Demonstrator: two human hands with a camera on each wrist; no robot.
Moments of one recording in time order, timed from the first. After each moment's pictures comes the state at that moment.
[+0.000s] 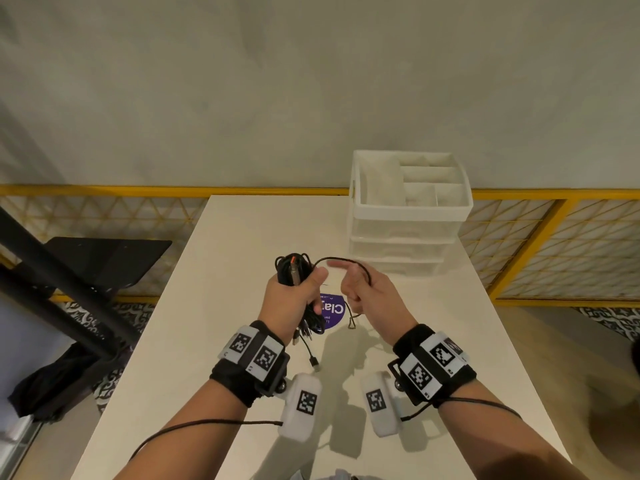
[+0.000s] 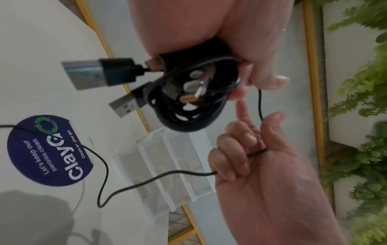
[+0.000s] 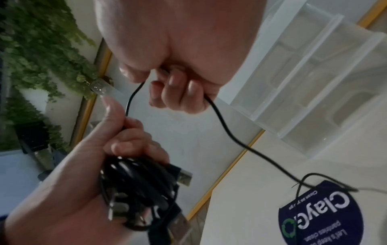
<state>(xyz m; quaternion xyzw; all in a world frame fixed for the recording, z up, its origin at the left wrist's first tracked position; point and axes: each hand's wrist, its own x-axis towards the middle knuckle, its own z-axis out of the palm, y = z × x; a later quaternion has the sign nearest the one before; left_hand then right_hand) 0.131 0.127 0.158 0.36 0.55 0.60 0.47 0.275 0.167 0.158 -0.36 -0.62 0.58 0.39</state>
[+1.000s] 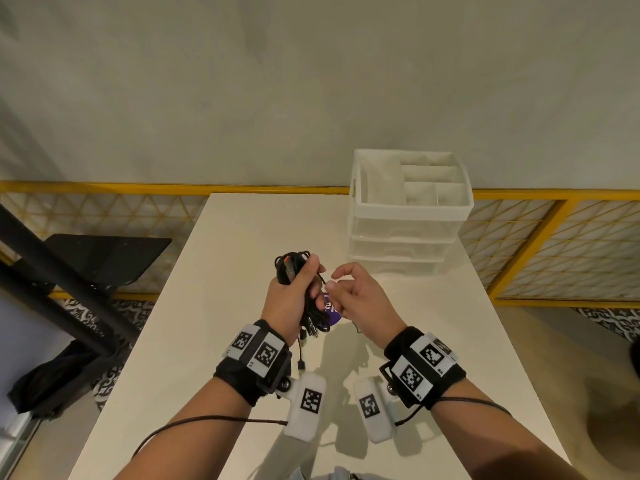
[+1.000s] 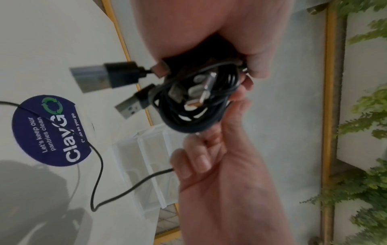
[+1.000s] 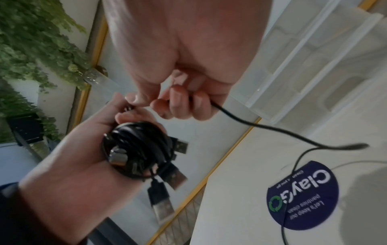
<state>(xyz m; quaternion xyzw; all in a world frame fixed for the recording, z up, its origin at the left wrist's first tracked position) 0.134 0.129 0.156 0.31 0.48 0.62 0.53 0.263 0.167 0.144 -0.37 -0.61 0.60 0.36</state>
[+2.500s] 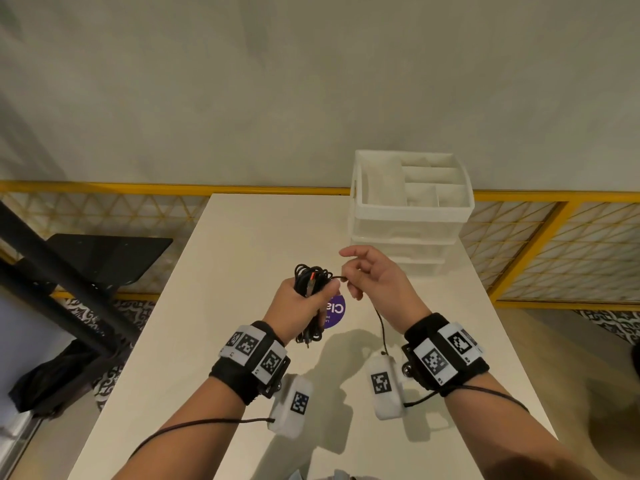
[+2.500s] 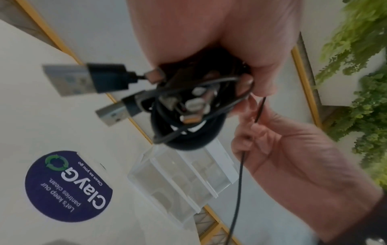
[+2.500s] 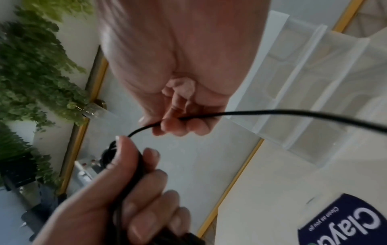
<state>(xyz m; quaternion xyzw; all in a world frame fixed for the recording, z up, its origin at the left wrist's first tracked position) 0.131 0.126 0.150 0.46 0.59 0.49 0.45 0.282 0.179 0.172 -0.35 -0.64 0.57 0.38</state>
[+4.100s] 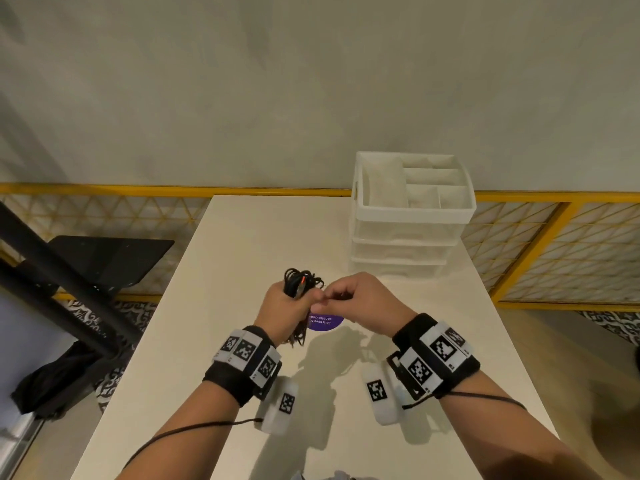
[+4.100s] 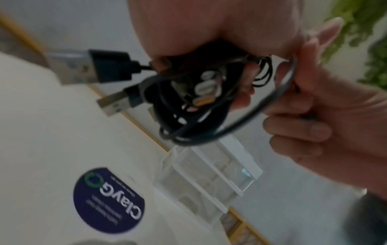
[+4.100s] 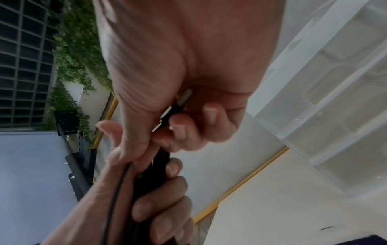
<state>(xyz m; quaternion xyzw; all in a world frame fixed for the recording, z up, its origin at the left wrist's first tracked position) 0.115 0.128 0.138 0.44 0.62 0.51 0.41 0.266 0.171 0.173 -0.37 -0.73 0.53 0.21</state>
